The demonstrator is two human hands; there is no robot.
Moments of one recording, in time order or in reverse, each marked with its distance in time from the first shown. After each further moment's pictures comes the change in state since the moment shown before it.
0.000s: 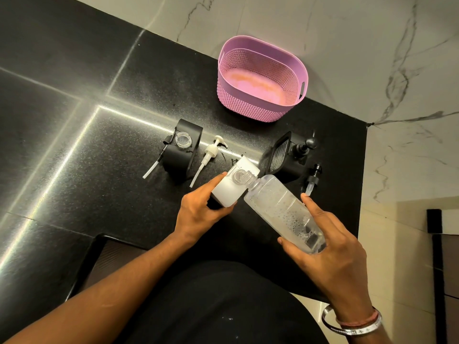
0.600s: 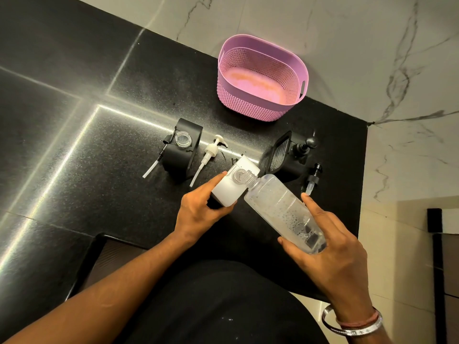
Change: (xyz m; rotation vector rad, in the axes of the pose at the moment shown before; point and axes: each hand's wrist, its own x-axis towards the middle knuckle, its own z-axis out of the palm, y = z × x) left_hand 0.000 0.002 0.000 0.000 0.010 0.006; right_hand 0.000 -0.001 -0.001 -0.002 0.008 -0.009
